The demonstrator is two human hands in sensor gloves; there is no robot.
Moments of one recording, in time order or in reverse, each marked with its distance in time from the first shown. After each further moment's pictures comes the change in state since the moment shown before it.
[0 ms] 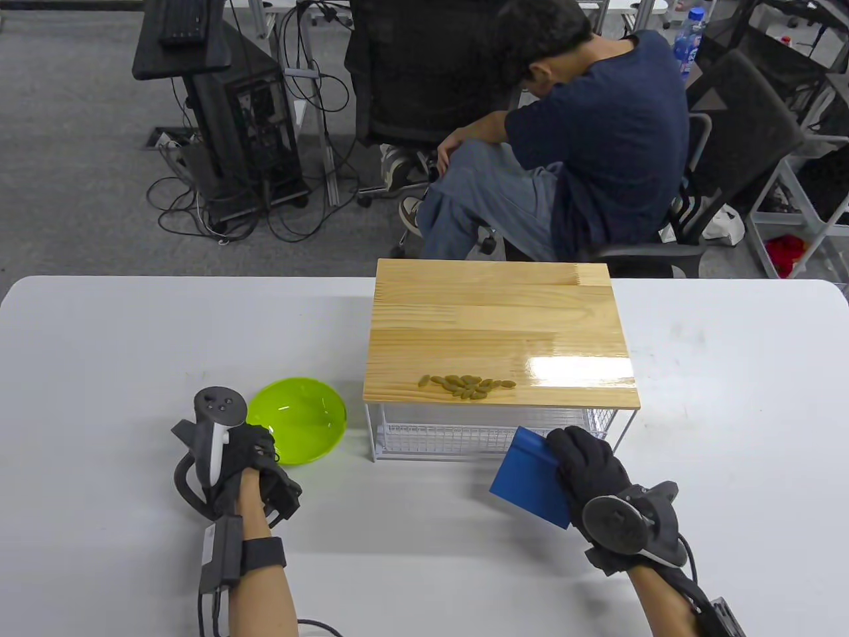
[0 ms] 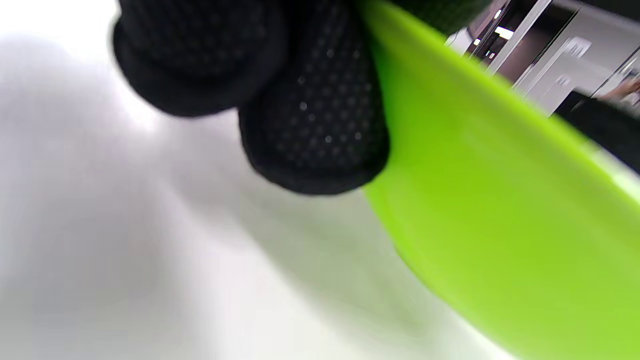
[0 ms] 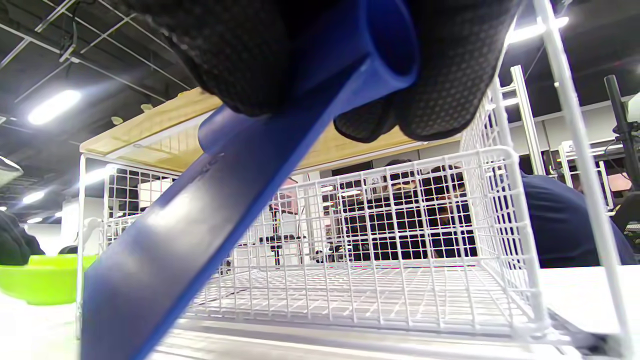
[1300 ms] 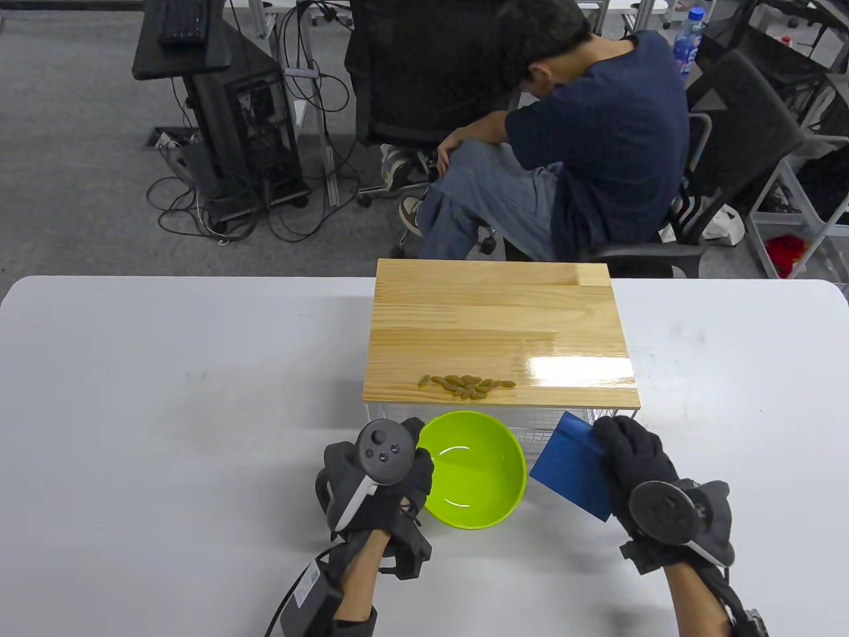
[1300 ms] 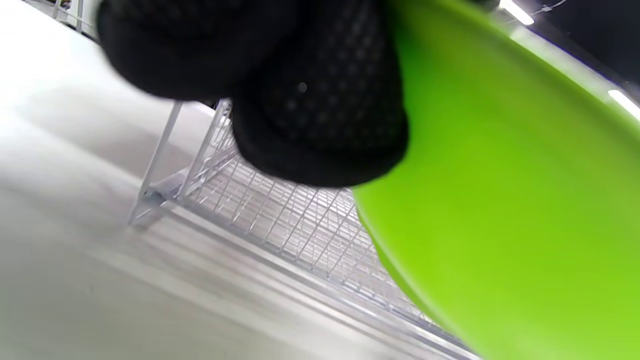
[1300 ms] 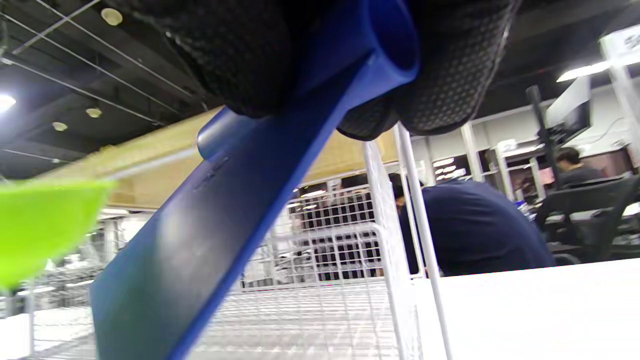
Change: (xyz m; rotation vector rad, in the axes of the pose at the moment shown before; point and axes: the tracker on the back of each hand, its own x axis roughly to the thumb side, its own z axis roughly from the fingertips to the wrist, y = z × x) left_hand 0.122 -0.064 0.172 -0.164 -0.636 -0.053; right_hand -0.037 -0.051 0.005 0.006 0.099 -0.047
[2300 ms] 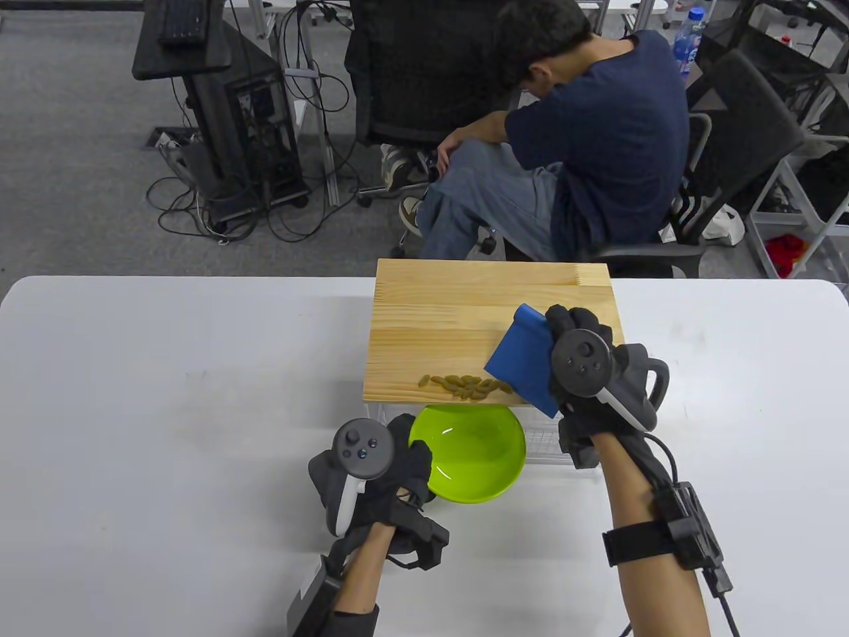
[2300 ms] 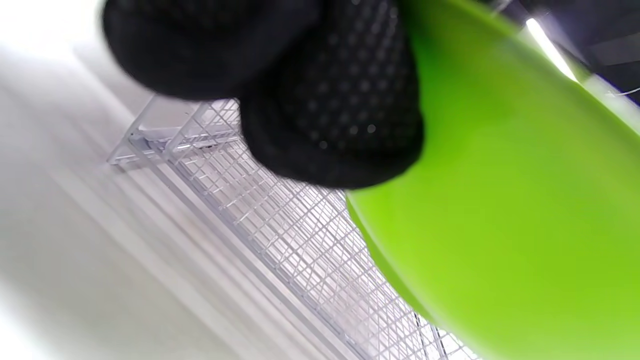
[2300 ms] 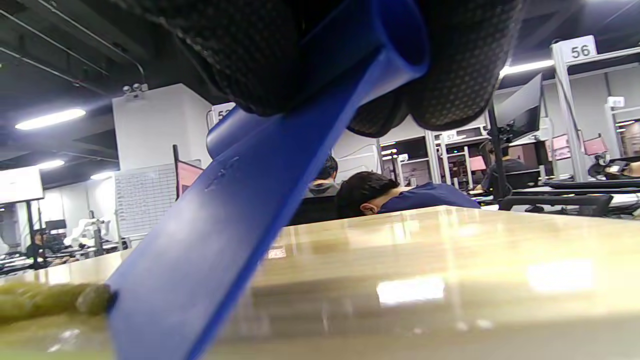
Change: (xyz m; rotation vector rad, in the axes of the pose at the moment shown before) left_hand -0.016 -0.010 -0.006 0.055 0.126 0.263; right_hand 0.071 -0.023 -0.149 0.056 0.205 0.118
